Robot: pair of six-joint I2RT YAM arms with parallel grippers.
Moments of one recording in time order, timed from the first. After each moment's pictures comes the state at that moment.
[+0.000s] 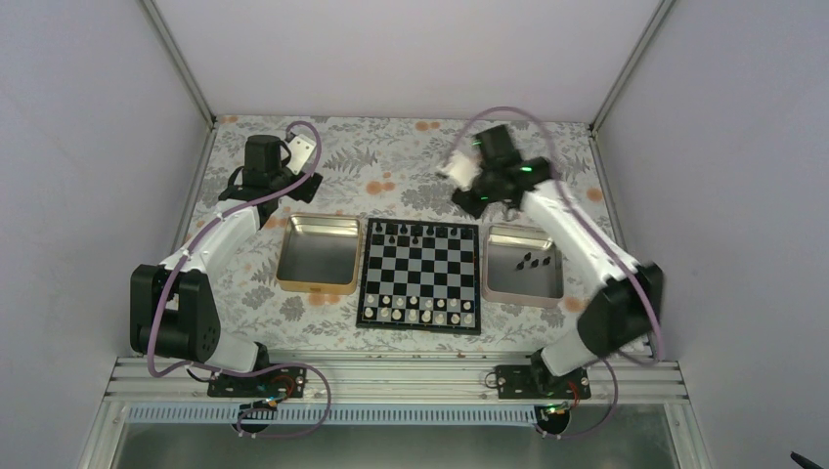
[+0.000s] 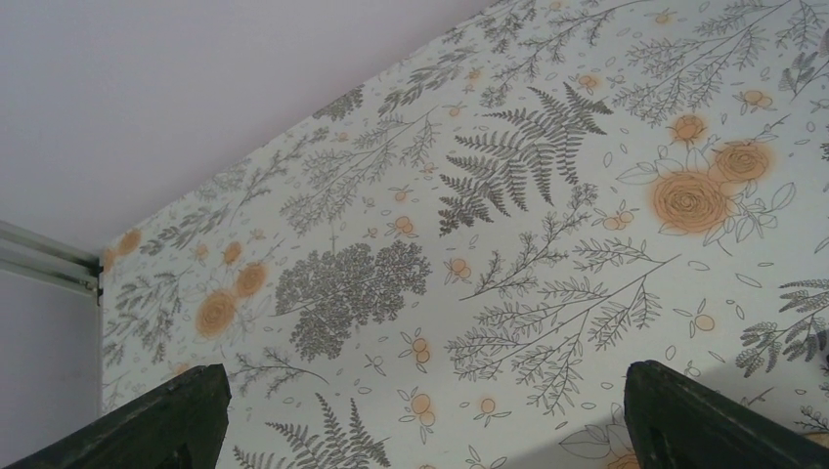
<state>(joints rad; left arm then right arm) -0.14 1.45 1.04 -0.19 0.02 0.39 0.51 1.63 1.45 -0.87 -0.16 -0.55</state>
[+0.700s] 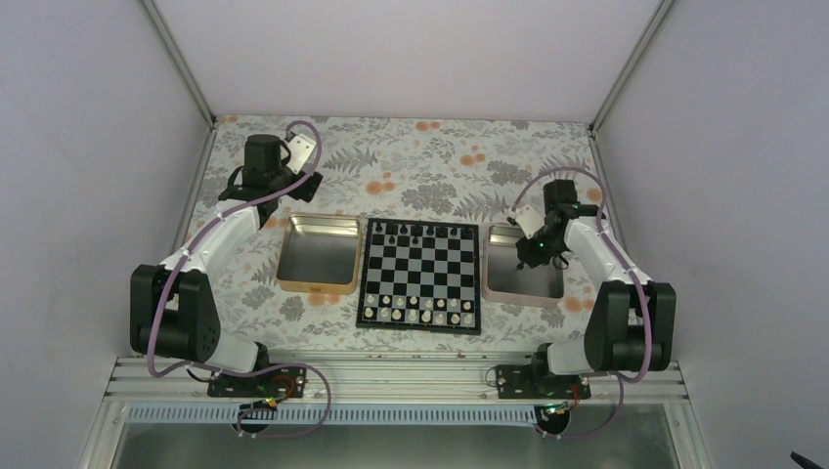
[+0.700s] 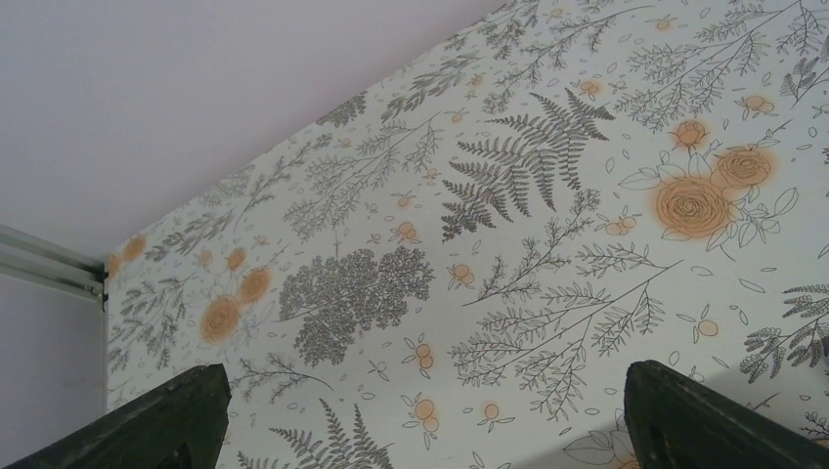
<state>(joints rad) -0.14 1.45 1.04 -0.17 0.02 0.40 0.00 1.39 0.94 -0.86 -0.12 -0.57</state>
